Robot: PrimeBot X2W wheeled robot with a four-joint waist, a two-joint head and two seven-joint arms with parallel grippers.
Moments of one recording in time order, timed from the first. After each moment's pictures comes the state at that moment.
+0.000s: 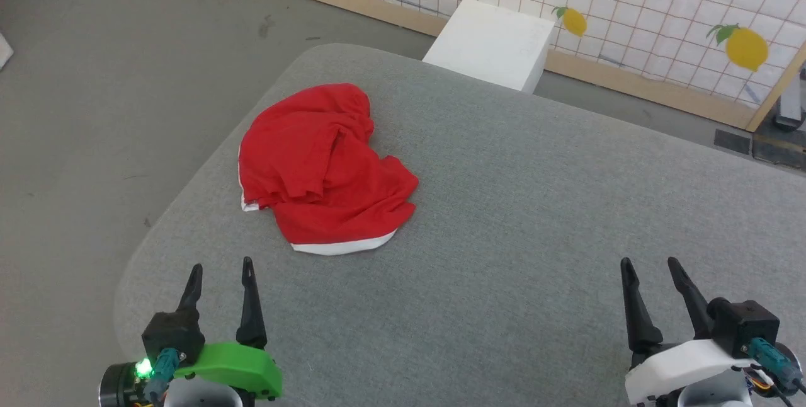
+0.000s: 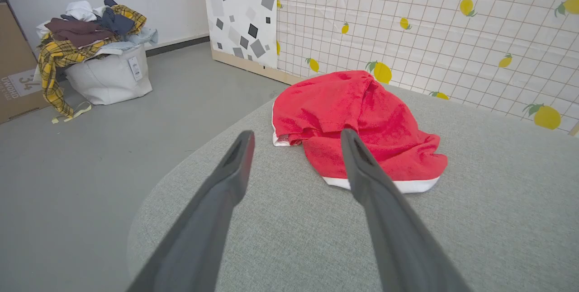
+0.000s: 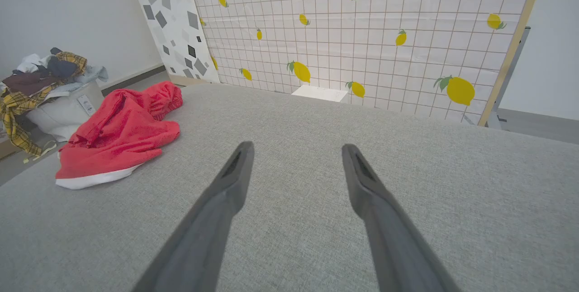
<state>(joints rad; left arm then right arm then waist) 0.02 0.05 -0.01 0.13 -0.14 0.06 -0.21 0.02 -0.05 -0.06 0.19 0.14 0.13 -0.19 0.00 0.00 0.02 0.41</state>
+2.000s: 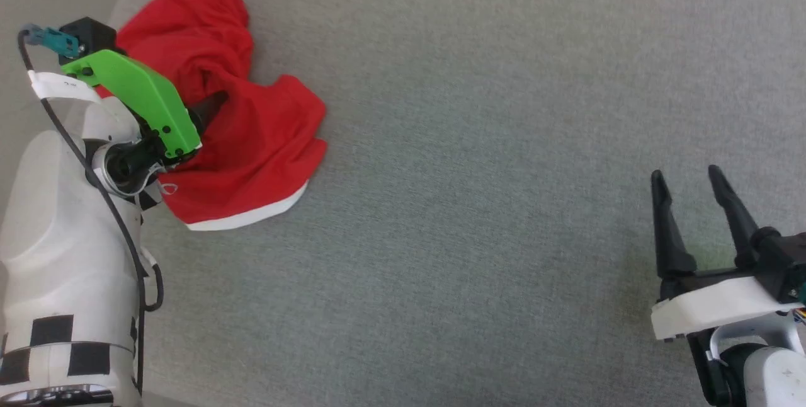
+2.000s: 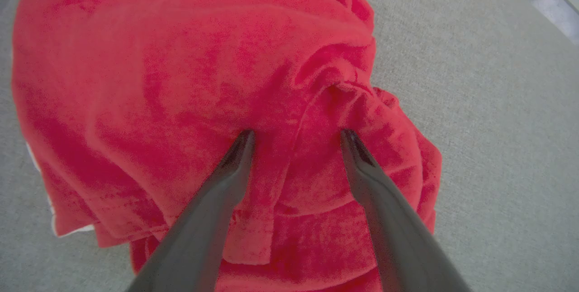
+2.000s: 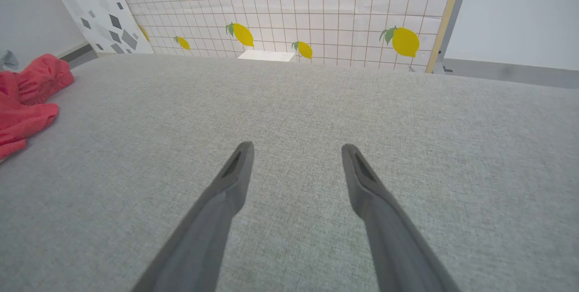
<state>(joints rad) -0.83 0.27 0.02 0.68 -0.59 -0.12 0.66 -0.05 -0.05 -0.09 -0.13 0.06 0.13 -0.05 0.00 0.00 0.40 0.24</state>
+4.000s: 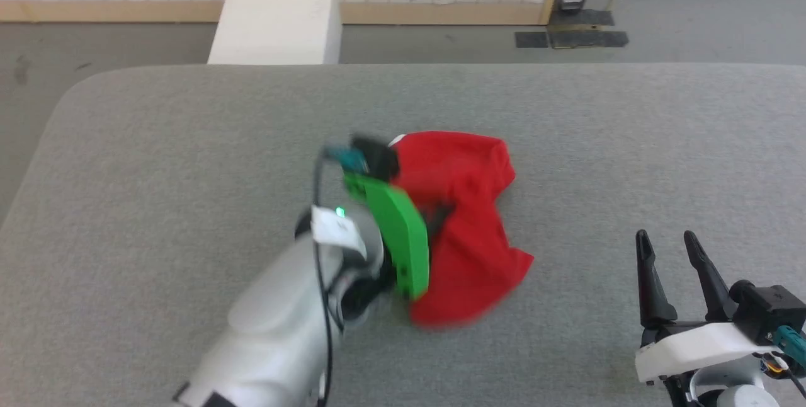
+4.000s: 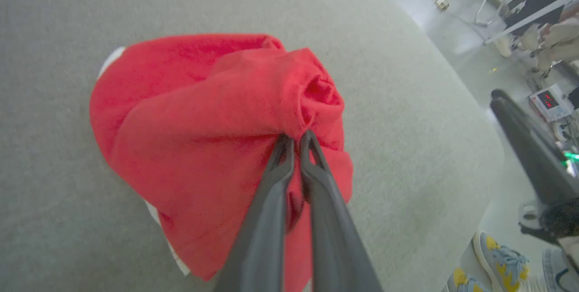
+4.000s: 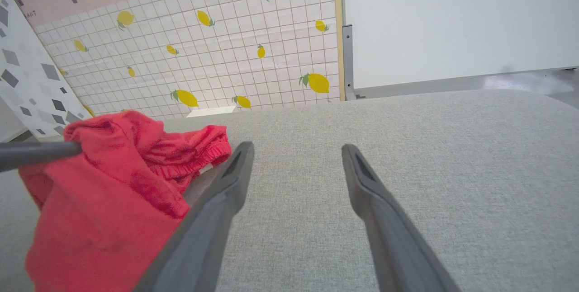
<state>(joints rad) -0.66 0.13 -0.73 0.51 -0.91 -0.12 0.29 0.00 -0.05 -0.08 0.12 0.19 0.13 -0.20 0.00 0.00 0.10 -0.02</state>
